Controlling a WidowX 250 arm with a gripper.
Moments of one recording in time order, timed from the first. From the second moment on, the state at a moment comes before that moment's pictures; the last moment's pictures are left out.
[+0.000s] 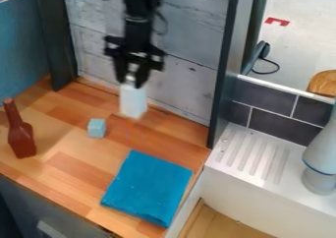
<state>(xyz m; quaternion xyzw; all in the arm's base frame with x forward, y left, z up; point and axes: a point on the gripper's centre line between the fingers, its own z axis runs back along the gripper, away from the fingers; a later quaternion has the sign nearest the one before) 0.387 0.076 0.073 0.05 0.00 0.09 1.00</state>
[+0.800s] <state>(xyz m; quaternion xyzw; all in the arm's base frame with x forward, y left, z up) 0.392 0.009 0.048 0.06 -0.03 0.02 1.00</state>
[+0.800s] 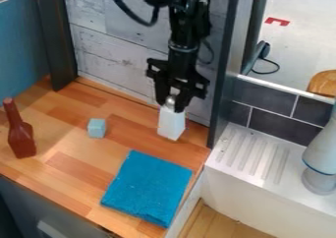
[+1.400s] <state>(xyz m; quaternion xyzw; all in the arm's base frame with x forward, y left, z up) 0.382 0.007 0.024 0.05 -0.05 0.01 1.00</state>
